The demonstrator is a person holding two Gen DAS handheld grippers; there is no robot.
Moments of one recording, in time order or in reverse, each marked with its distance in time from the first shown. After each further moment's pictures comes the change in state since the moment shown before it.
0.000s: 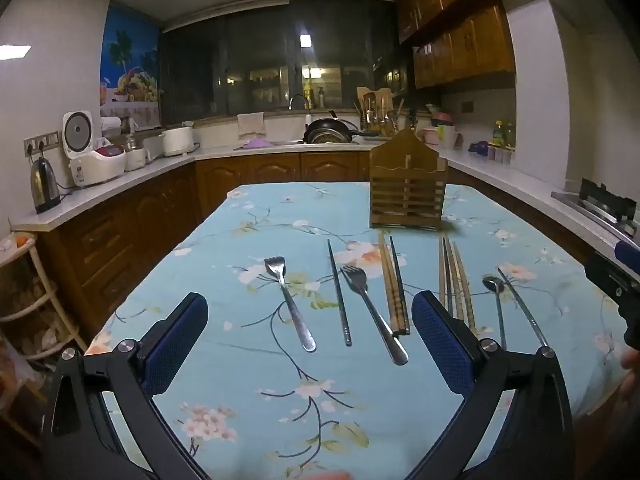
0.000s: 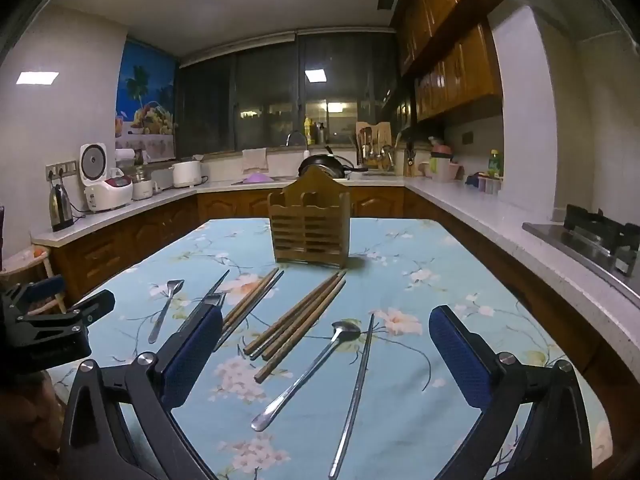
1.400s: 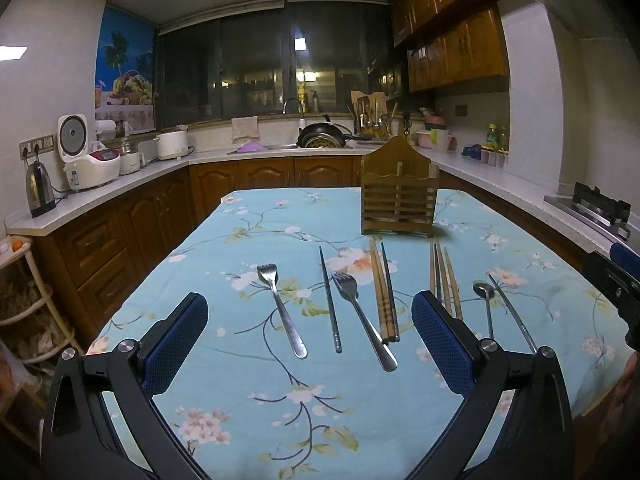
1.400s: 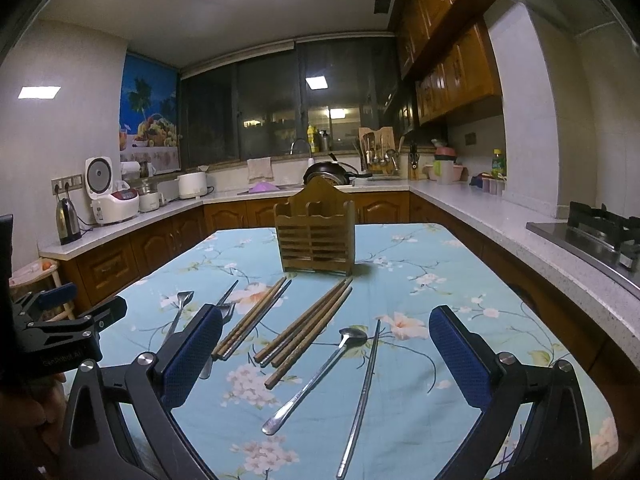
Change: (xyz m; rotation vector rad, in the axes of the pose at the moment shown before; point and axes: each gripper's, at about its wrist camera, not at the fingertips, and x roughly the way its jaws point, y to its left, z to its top) left arm -0.004 -0.004 0.011 -0.013 0.007 -0.043; right arm -0.008 -0.006 0.005 0.036 -0.015 0.034
